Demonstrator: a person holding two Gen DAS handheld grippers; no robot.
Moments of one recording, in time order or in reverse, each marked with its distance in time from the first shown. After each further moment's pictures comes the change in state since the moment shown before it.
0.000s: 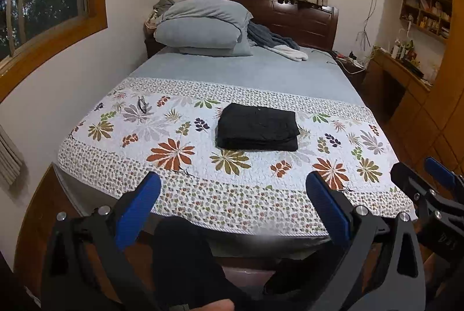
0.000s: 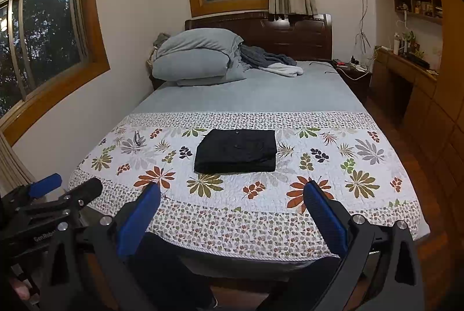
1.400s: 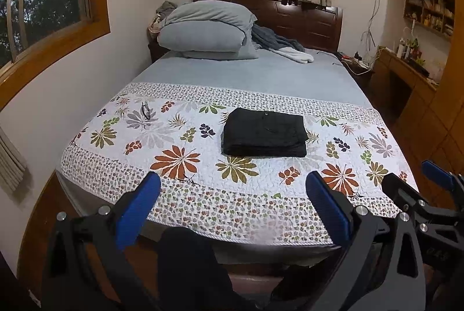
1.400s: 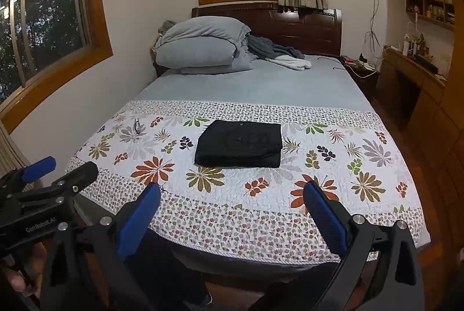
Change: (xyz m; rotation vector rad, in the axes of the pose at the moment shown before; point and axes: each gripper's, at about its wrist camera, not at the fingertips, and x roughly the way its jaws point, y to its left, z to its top) left arm 0.021 -0.001 0.009 0.012 -0.017 0.033; right arm 0.035 0.005 0.004 -0.042 0.050 0.011
